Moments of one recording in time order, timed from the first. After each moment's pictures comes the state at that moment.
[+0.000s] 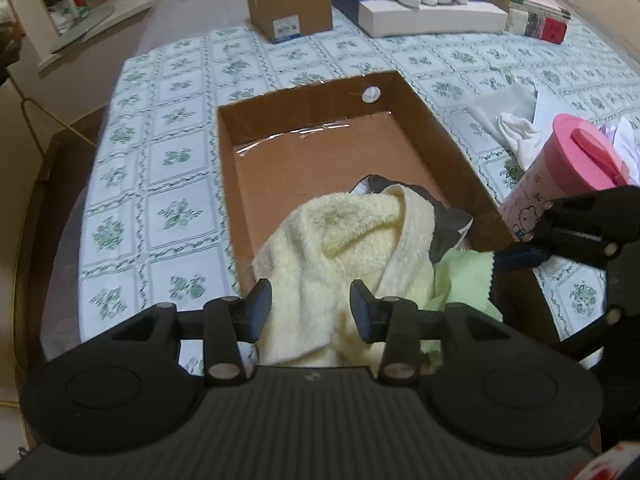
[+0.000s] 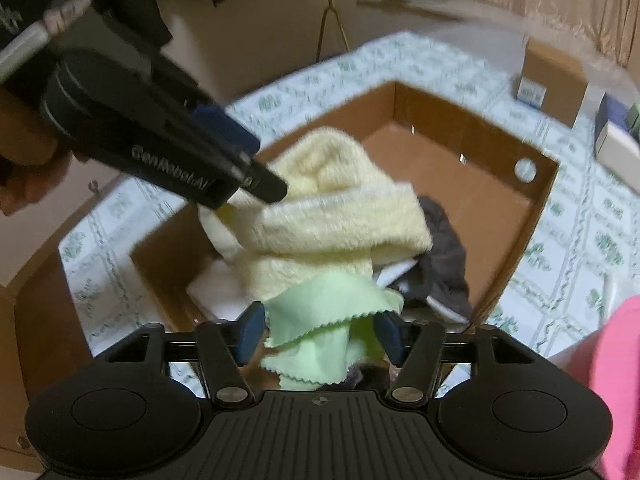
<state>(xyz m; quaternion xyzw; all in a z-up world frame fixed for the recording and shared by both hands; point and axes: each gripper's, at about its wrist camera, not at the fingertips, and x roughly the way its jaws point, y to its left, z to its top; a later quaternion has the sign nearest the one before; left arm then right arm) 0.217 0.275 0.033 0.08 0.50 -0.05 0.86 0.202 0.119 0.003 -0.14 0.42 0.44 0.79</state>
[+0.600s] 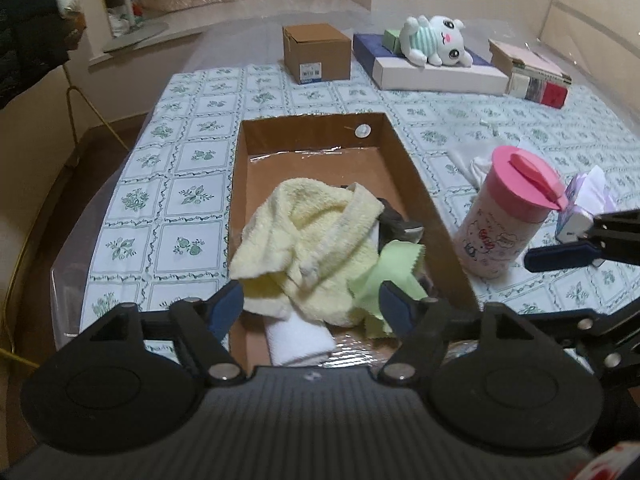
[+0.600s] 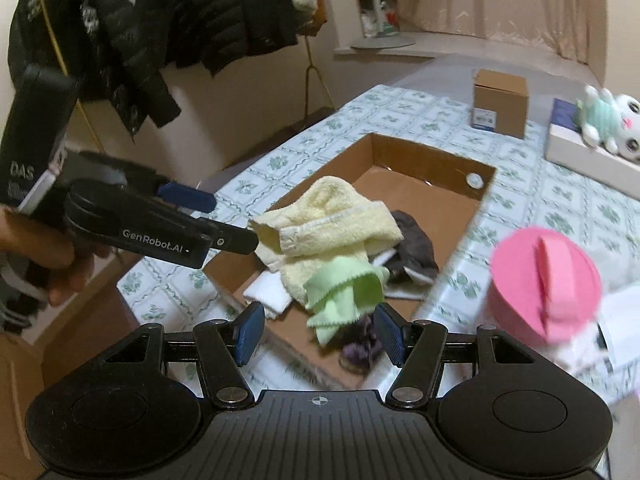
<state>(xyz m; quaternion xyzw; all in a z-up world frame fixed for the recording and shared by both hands) 0.119 0.243 0.062 0.02 0.42 0.00 0.91 0.135 0.032 0.061 -0.04 0.38 0.42 0.82</state>
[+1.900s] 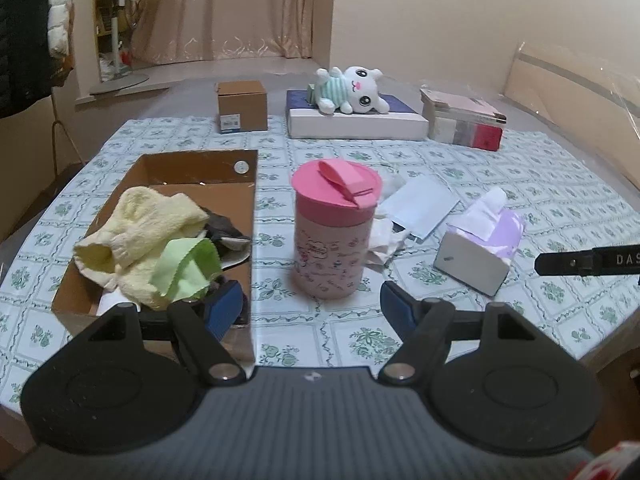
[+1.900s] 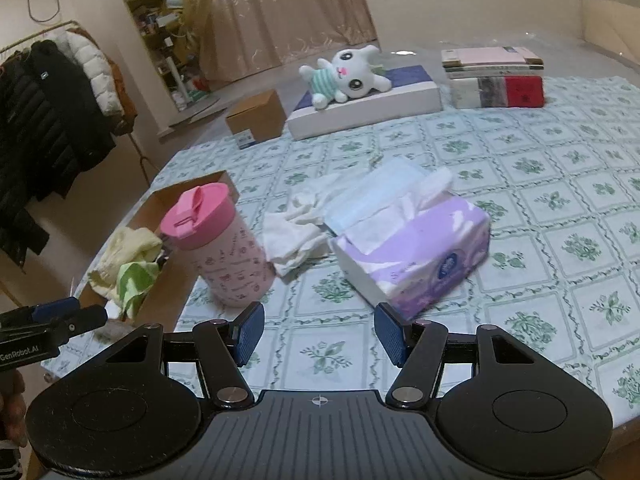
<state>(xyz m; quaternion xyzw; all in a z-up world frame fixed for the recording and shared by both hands) 0.050 0.061 0.049 -0.01 0.32 -0.02 0.95 0.104 -0.238 0.043 0.12 0.38 0.20 0.90</state>
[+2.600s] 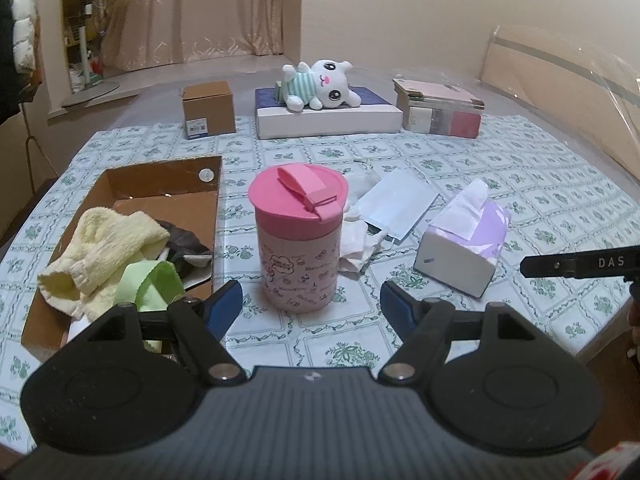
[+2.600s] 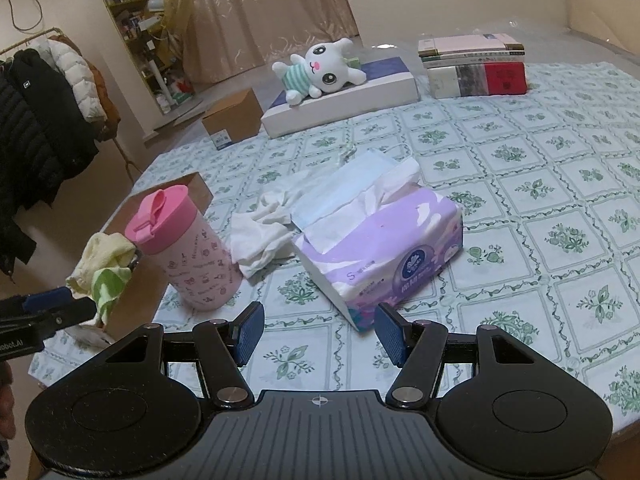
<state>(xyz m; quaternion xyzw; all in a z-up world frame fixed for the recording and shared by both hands) 0.079 0.043 0.047 0.01 0.33 -0.06 0.94 0.123 -0.259 0.024 0.12 0.38 0.19 0.90</state>
